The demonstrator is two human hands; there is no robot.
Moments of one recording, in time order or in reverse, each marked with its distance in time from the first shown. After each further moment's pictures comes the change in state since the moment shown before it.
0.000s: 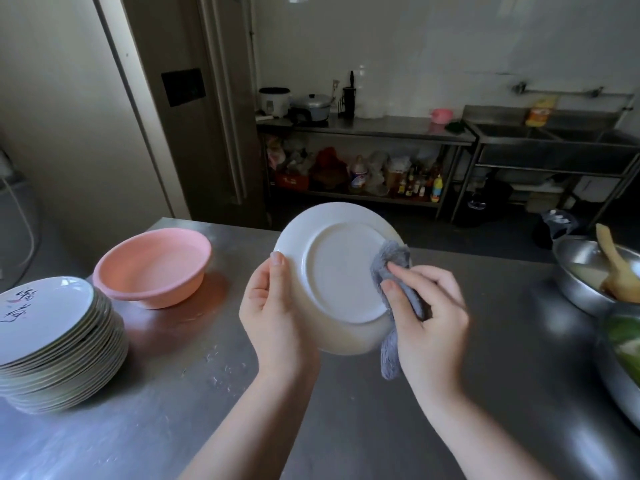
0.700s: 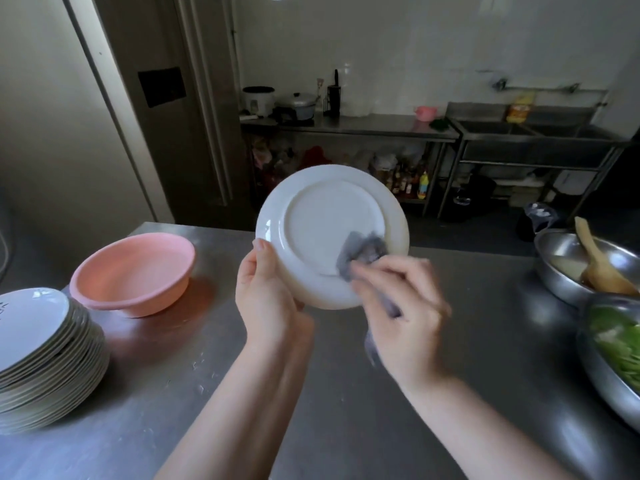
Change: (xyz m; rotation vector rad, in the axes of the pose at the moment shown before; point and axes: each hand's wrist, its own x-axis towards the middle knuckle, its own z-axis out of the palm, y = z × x) left_hand 0.009 0.016 0.029 -0.090 -0.039 -0.193; right_hand 0.012 0.007 0.005 -0.063 -0.021 -0.433
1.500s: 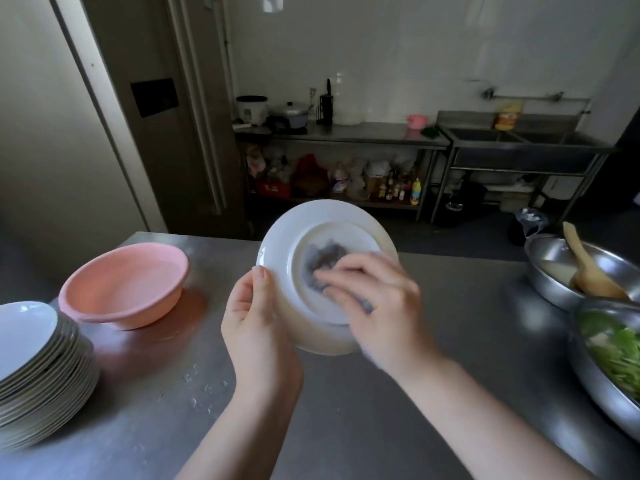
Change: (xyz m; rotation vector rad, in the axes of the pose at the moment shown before) left_hand -0.011 -0.012 -0.021 0.098 -0.030 0.147; right_hand 0.029 -0.010 0.000 -0.016 -0.289 -0.007
